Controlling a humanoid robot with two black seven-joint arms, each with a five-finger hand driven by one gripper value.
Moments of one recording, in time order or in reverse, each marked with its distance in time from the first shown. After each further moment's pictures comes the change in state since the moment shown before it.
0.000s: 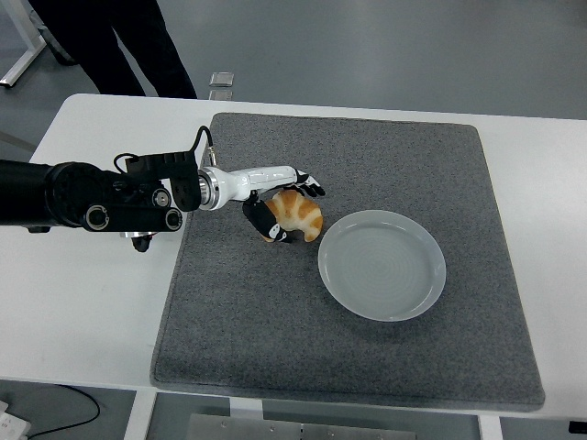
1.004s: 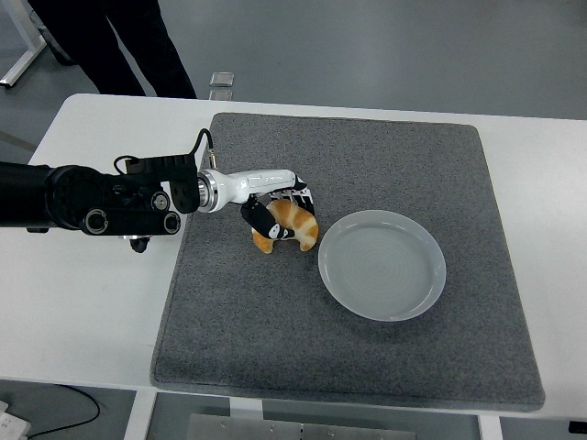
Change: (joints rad) left arm 0.008 0.002 0.003 0.012 0.042 0.005 0.000; right arm 0.000 0.000 0.000 0.000 0.000 0.000 0.000
